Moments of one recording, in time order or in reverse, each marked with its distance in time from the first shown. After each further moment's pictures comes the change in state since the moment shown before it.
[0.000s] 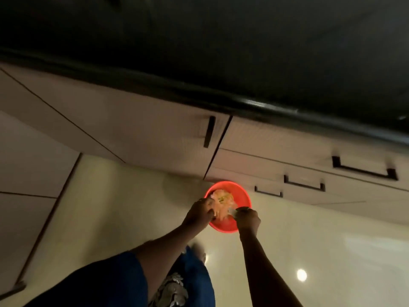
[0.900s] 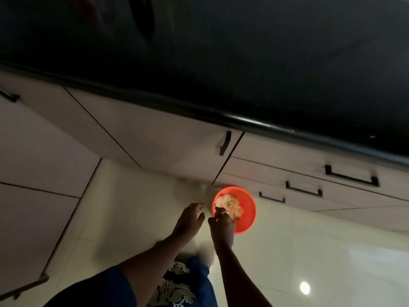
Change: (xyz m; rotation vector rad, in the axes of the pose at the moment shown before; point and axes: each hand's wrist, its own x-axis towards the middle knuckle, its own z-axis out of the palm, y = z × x) left_hand -0.079 -0.008 -0.070 0.044 0.127 0.008; right_hand -0.132 -0.051 0.030 0.179 -0.040 -0.269
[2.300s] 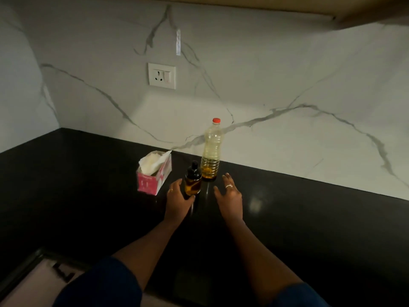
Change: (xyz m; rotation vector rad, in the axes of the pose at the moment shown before) left_hand 0.186 0.188 -0.494 -0.272 0.683 0.266; right_hand 0.103 -0.552 -0.057 -0.065 0.305 -0.892
